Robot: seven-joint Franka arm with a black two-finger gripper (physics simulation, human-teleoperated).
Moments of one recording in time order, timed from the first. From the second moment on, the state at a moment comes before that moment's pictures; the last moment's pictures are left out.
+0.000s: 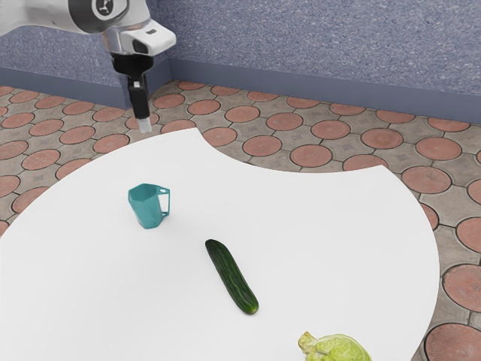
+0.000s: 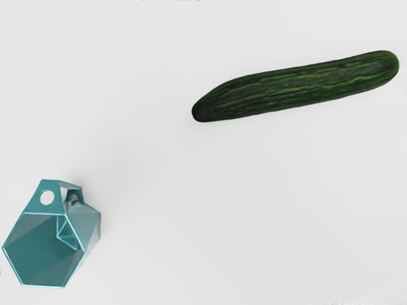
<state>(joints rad) -0.15 0.10 0.13 -1.45 0.04 1.53 0.82</state>
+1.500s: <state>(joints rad) 0.03 0.75 0.15 -1.07 -0.01 1.53 1.01</state>
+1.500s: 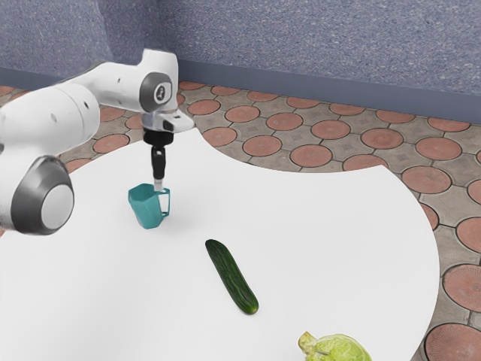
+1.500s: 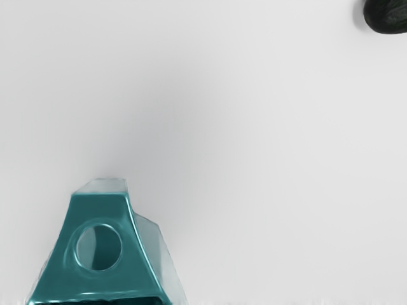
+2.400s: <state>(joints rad) 0.02 0.96 0.16 -0.99 0.10 1.71 0.99</state>
